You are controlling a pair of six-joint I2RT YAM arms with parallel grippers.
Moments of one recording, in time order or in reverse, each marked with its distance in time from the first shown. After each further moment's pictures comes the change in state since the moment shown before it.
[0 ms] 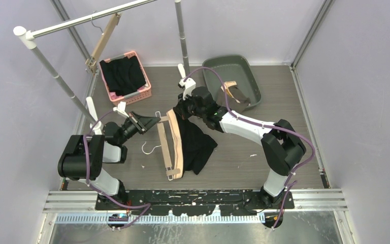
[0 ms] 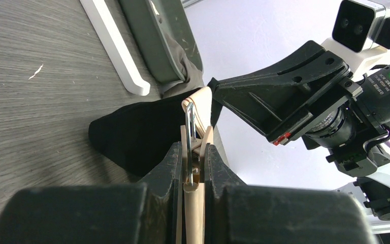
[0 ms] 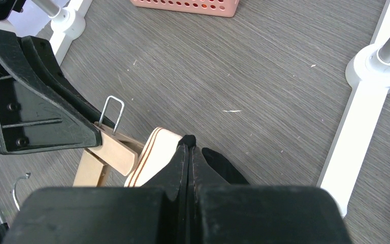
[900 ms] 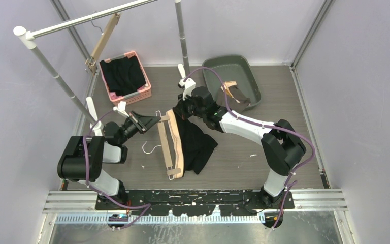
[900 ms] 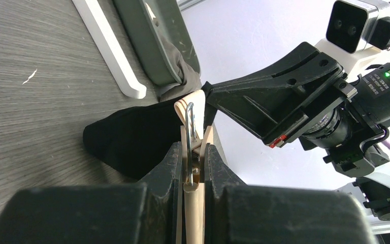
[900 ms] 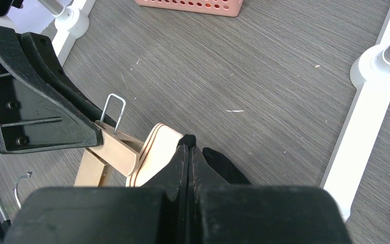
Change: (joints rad) left arm -0.013 -0.016 0.000 0.000 -0.018 -0.002; right arm 0.000 0.000 0.000 0.001 -0.014 0.001
